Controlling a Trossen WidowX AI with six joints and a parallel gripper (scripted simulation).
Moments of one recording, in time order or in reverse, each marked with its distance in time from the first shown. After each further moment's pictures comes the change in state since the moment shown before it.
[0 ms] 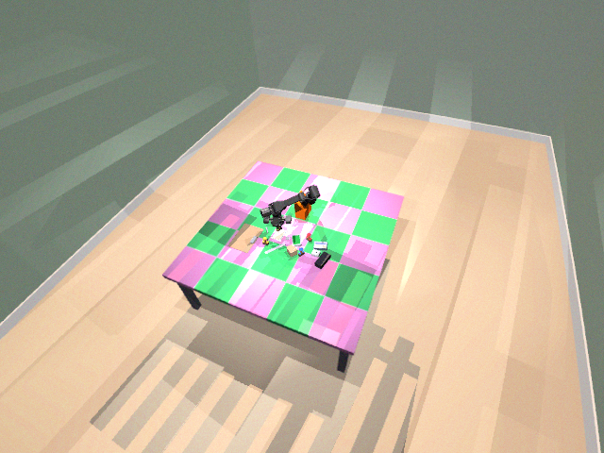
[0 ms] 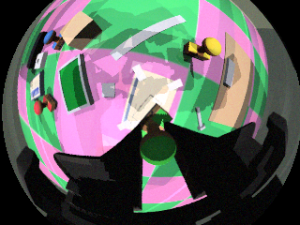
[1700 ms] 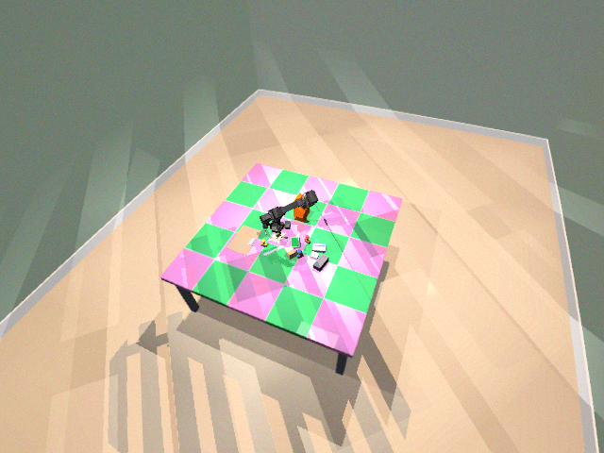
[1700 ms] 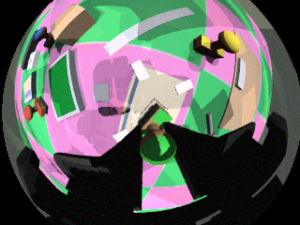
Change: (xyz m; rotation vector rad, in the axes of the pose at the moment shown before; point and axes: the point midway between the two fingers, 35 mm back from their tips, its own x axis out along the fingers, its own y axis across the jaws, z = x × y) arm 0.034 0.001 -0.001 -0.002 -0.007 0.002
